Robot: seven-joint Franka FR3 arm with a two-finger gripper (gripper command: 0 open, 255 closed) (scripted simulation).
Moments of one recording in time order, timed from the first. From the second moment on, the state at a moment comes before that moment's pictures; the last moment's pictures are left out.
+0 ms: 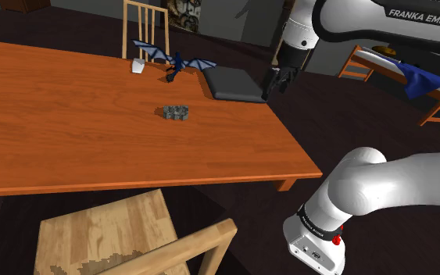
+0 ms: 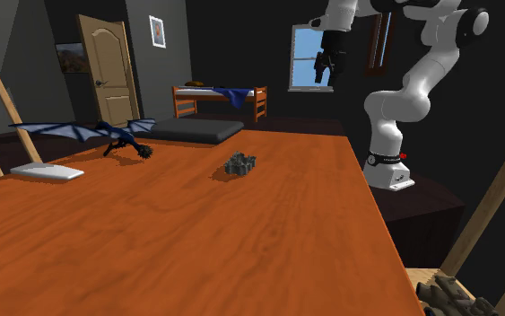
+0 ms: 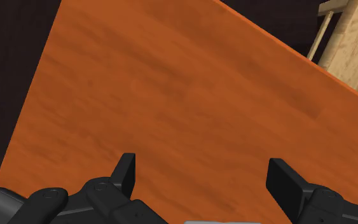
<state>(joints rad) -0.02 -0.82 0.05 -2.44 -0.07 1.70 0.10</state>
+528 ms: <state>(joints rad) -0.02 -0.58 0.05 -2.35 -0.02 1.81 0.15</state>
